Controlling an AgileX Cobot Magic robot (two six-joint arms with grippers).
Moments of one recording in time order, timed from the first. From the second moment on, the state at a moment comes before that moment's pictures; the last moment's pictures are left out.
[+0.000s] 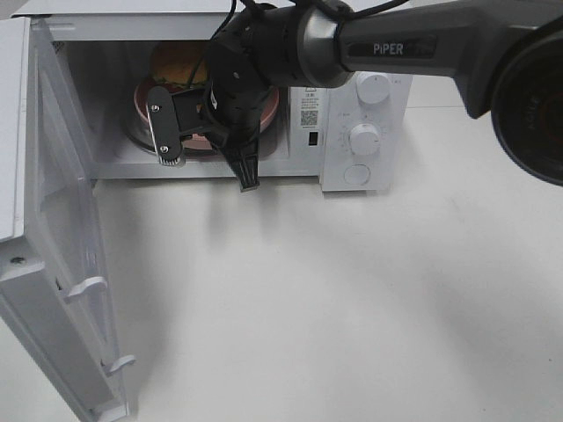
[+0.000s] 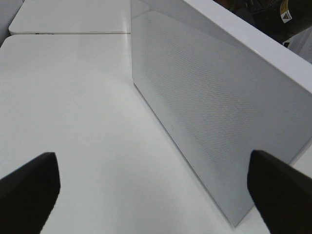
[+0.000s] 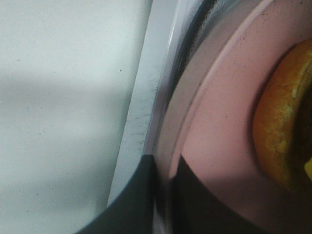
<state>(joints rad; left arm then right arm) 0.06 0.00 -0.50 -0.22 1.04 0.16 0.72 2.34 -1.91 -0.41 0.58 -0.95</state>
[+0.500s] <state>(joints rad) 0.06 0.00 -0.50 -0.22 1.04 0.16 0.72 2.38 -1.94 -0.40 0.55 -0.94</state>
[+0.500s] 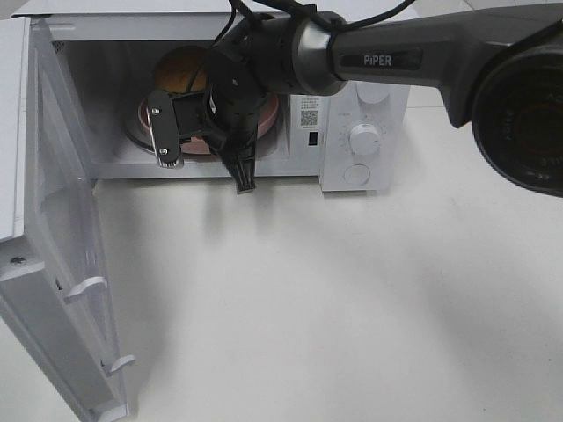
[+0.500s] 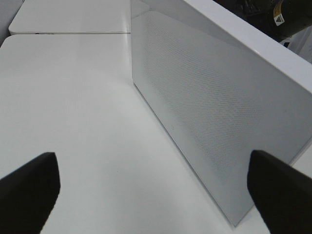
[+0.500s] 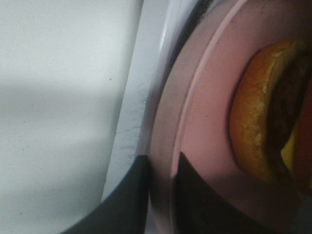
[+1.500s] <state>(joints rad) 0.06 0.00 -0.50 -0.22 1.04 0.16 0.72 2.19 -1.67 -0.33 0.45 -0.94</state>
